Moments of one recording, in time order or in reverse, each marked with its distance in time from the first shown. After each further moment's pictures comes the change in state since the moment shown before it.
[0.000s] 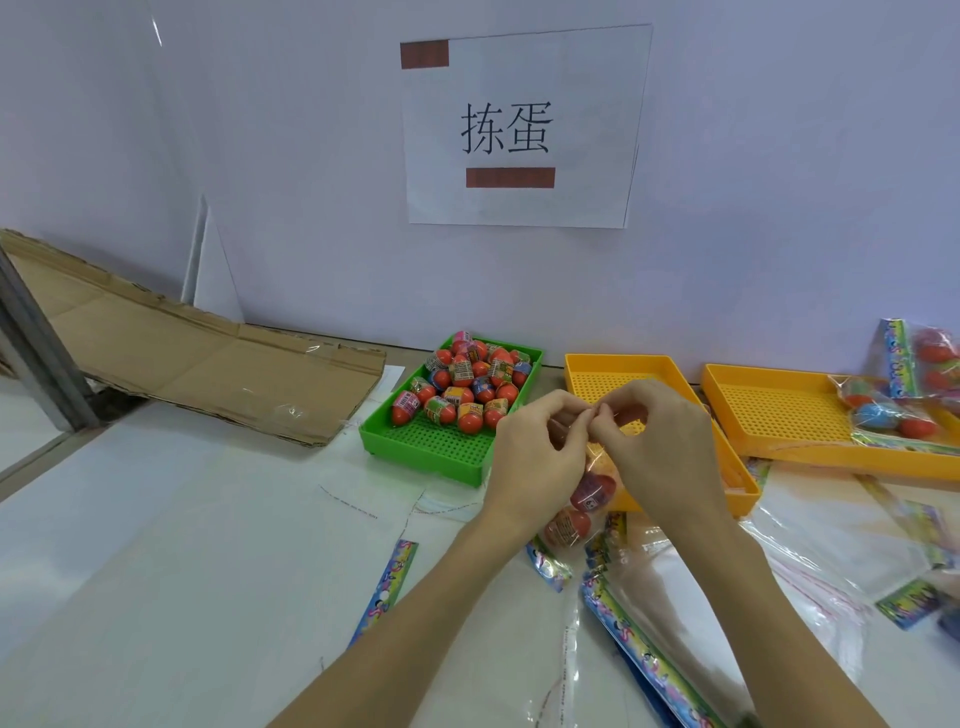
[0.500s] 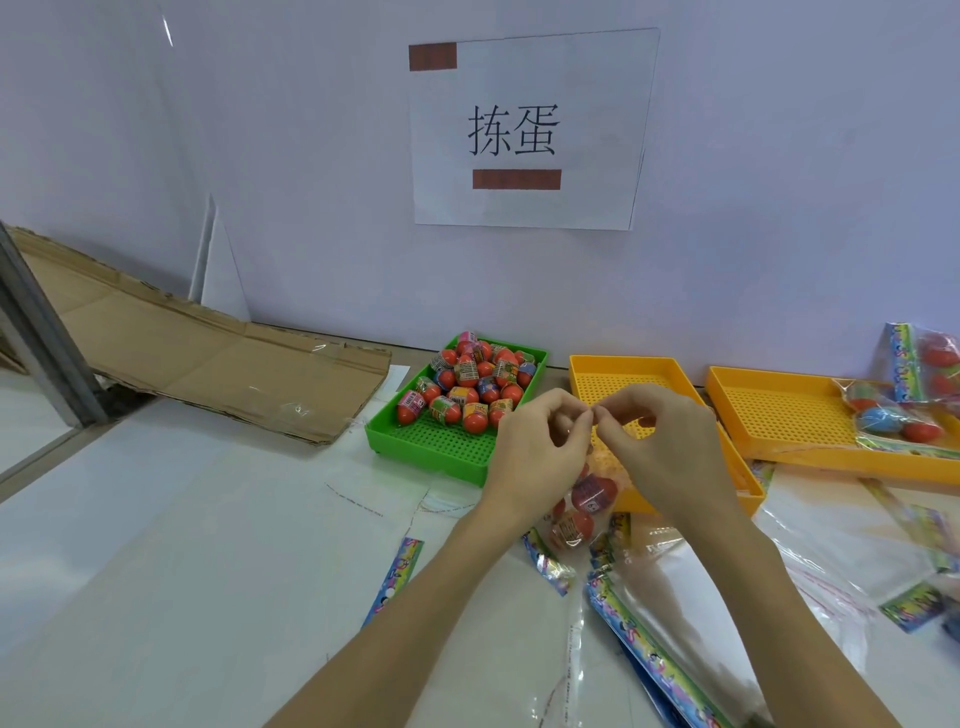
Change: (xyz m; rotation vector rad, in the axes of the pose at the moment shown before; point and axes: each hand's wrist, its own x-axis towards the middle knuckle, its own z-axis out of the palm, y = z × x) left_hand 0.004 0.001 -0.008 0.012 -0.056 -0.067; right_hand 0.003 0.006 -0.004 0.063 -0.077 -0.041
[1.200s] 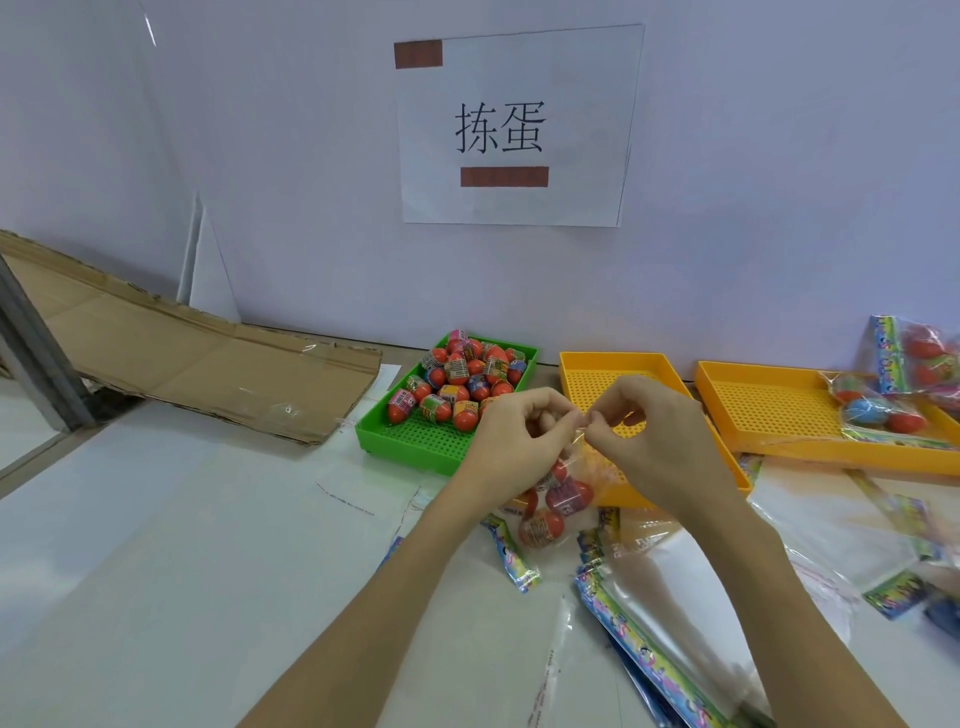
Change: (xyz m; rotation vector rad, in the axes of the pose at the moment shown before) left_hand 0.006 0.003 -0.020 -0.052 -0.166 -0.013; right_hand 0.001 -0.002 -0.012 -0.017 -0.088 -0.071
